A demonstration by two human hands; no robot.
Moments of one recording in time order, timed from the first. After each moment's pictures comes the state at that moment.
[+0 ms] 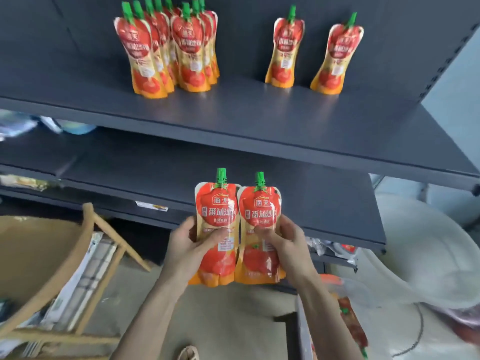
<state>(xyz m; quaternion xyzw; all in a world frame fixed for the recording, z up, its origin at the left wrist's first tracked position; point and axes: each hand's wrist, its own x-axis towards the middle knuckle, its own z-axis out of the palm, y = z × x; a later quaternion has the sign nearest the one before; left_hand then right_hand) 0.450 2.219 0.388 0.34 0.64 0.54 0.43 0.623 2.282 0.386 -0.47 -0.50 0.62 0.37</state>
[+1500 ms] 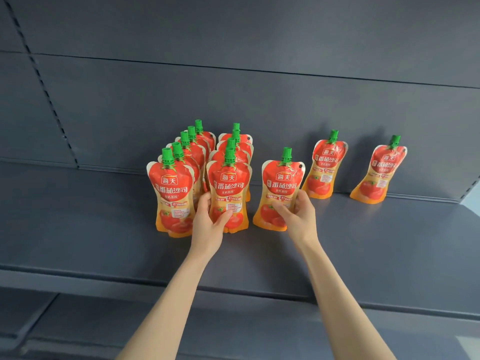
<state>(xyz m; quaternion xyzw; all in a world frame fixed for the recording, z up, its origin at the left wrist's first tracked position) 0.236 2.558 0.444 0.51 0.56 0.60 0.27 0.420 2.596 0.468 -0.43 -0.56 0.41 0.58</state>
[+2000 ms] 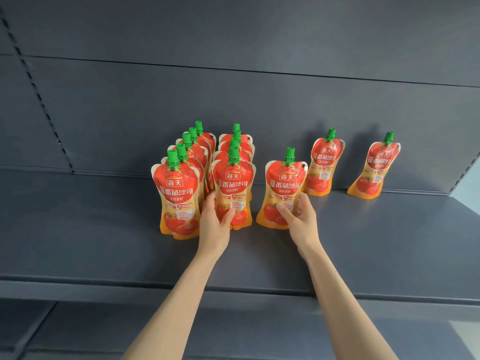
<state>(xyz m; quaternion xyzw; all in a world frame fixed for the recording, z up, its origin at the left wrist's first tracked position) 0.238 2.559 0.447 0.53 0.59 0.57 0.23 0.415 2.587 0.460 -0.44 -0.55 0.41 0.58</state>
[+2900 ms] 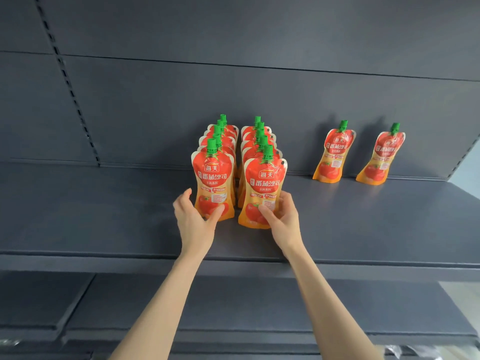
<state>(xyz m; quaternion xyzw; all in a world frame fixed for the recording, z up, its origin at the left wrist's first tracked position) 0.156 2.488 0.455 0.47 0.66 0.56 0.16 0.329 2.517 0.452 -0.45 -0.57 0.40 0.56</state>
